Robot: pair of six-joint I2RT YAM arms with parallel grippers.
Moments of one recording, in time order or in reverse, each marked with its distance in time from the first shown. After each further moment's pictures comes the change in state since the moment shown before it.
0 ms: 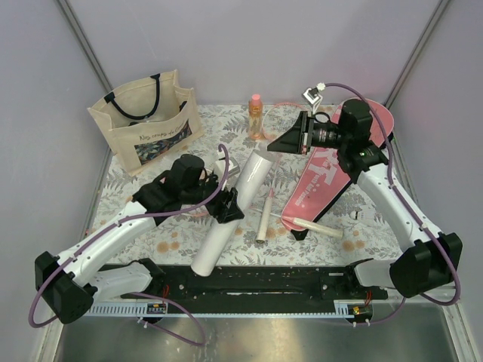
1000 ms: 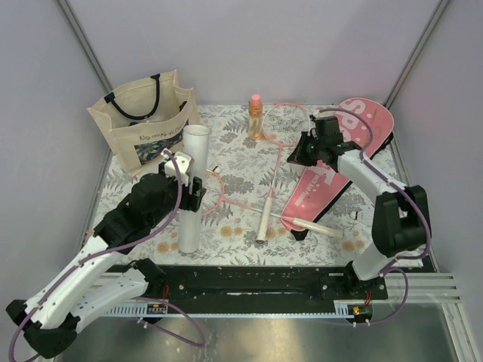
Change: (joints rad) left arm 0.003 -0.327 -0.085 -0.075 -0.699 -0.033; right arm -0.054 0.269 -0.046 -0.328 0.774 -0.304
